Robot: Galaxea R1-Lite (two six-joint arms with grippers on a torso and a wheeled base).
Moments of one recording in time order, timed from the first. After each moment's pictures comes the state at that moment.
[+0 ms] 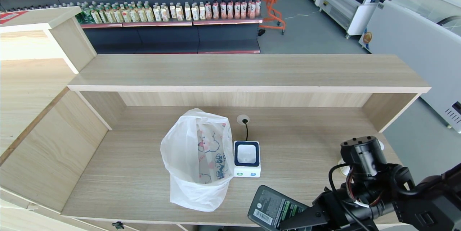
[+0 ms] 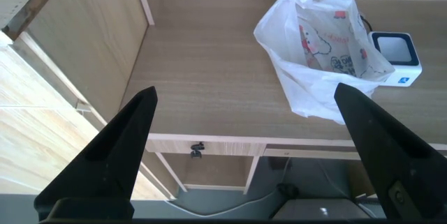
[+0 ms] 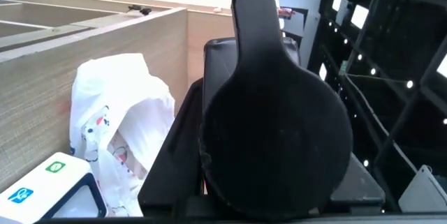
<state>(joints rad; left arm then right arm) 0.00 0.00 0.00 0.00 0.00 0.00 0.46 1.81 -0.49 -0.62 1.16 -2.66</state>
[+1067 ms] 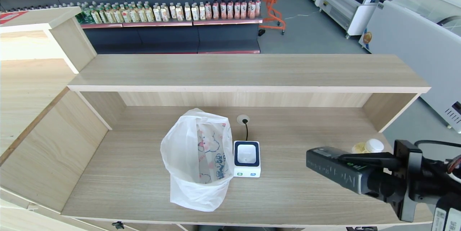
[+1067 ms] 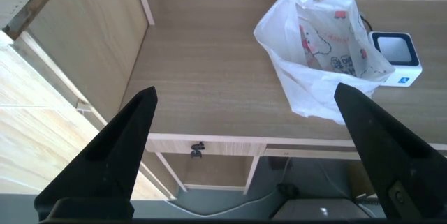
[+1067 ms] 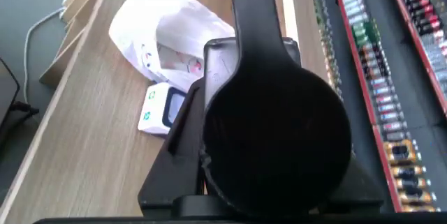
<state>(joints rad) 0.00 0.00 0.00 0.00 0.00 0.00 0.16 1.32 -0.39 -0.62 0.93 -1.52</state>
